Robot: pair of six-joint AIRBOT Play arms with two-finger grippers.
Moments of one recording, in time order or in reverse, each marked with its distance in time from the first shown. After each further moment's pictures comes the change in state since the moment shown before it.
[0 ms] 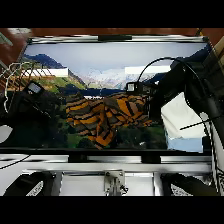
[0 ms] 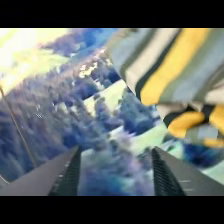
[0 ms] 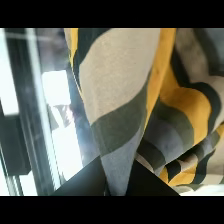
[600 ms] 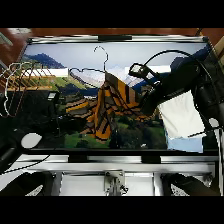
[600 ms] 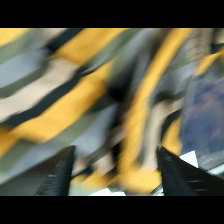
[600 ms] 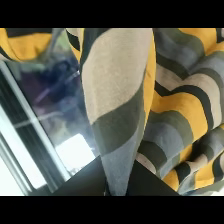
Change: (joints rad) left arm -0.312 -0.122 -0.161 -0.434 0.334 -0.543; right arm 0.003 0.070 0.000 0.089 0.108 0.358
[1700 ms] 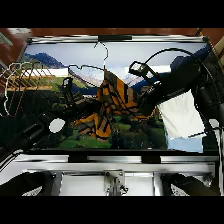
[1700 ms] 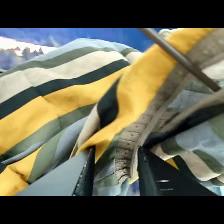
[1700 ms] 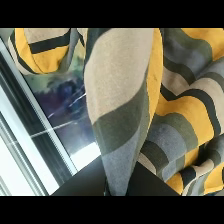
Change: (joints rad) left arm -0.066 -0.301 0.198 -0.023 0.264 -0.170; right arm 0.001 0.002 0.000 0.037 -0.002 0.027
